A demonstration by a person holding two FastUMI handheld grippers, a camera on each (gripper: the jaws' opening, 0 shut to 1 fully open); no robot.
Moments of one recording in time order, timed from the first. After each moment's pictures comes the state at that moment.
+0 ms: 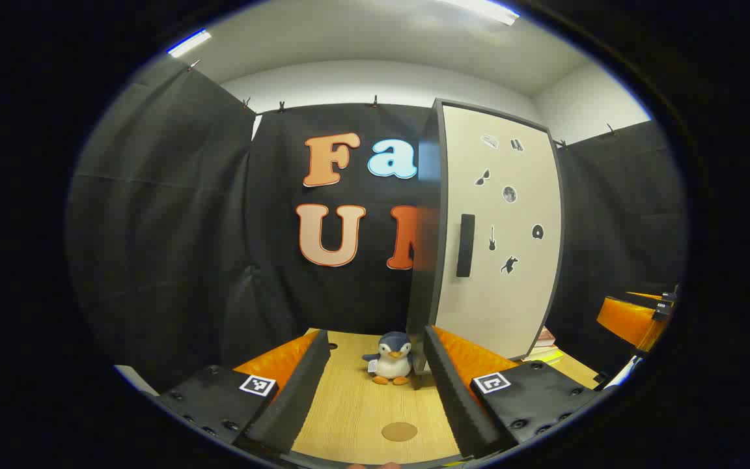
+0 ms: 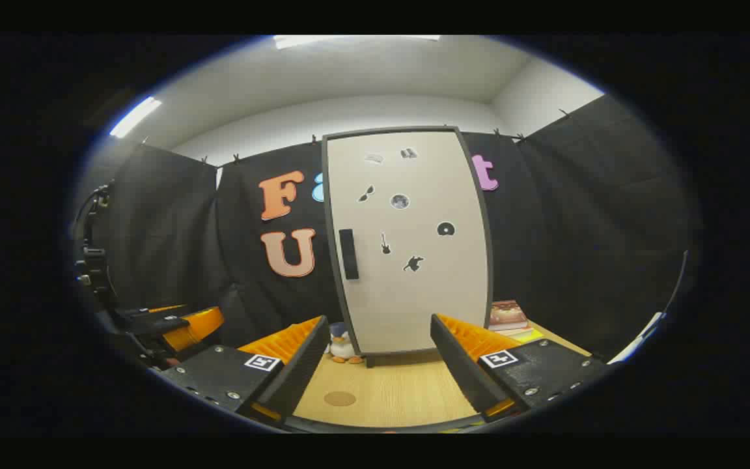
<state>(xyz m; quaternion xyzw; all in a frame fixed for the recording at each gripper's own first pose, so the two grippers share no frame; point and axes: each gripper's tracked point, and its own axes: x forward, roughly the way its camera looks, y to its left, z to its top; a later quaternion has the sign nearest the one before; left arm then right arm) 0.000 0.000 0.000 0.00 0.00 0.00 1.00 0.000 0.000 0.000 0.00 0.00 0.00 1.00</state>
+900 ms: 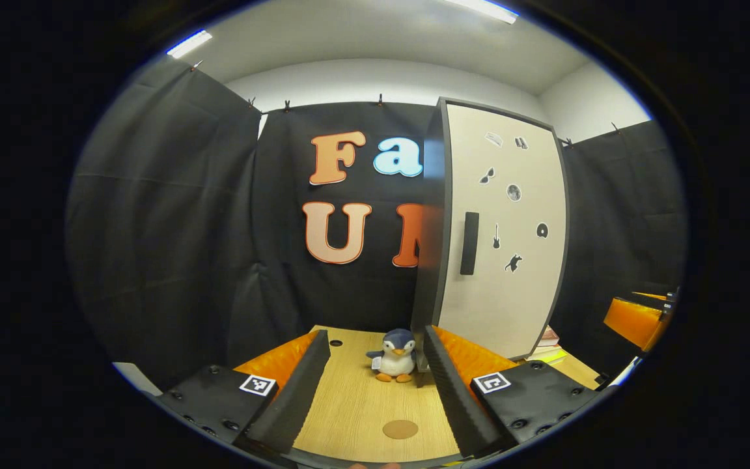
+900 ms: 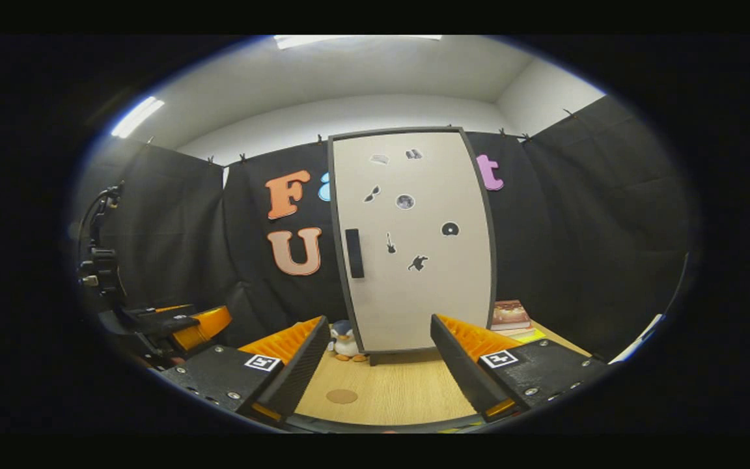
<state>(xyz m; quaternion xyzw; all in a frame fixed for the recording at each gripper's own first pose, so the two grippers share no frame) -0.004 -0.003 -0.003 0.00 0.00 0.02 1.00 -0.011 0.000 0.002 0.00 0.00 0.01 1.00</state>
